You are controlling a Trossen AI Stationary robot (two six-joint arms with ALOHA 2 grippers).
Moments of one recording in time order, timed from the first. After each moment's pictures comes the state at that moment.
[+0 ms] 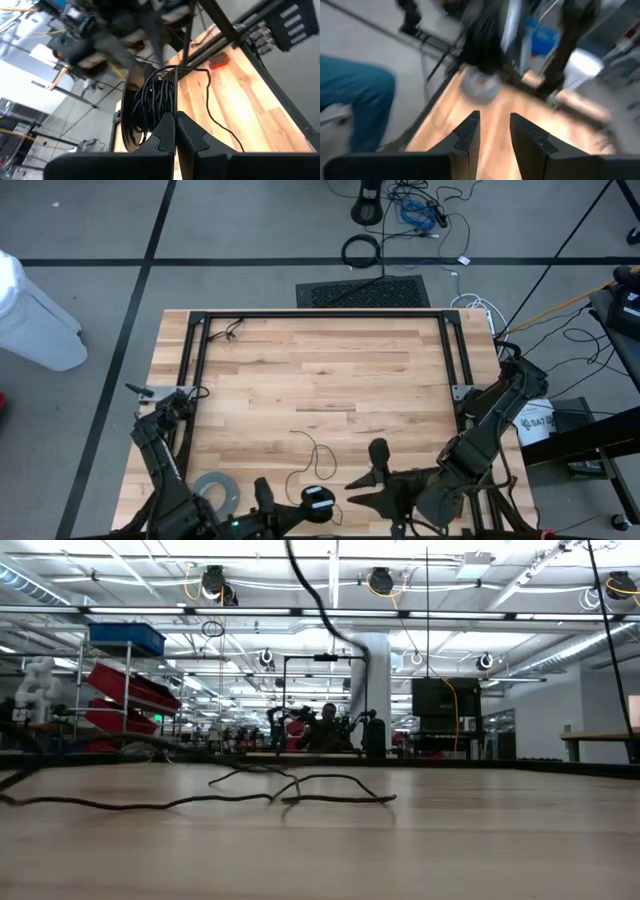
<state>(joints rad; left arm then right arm) -0.93 2.09 2.36 -1.01 -1.08 0.11 0.80 1.64 1.63 -0.48 0.62 -0.05</state>
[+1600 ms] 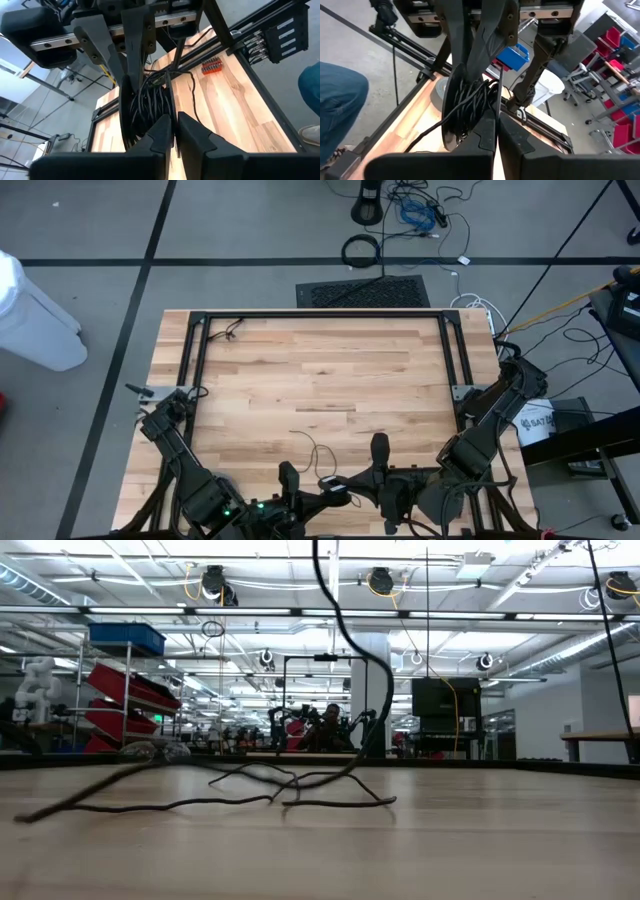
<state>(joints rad) -0.81 2.09 2.36 -0.92 -0.91 0.11 0.79 1.64 1.63 -0.38 0.73 -0.25</state>
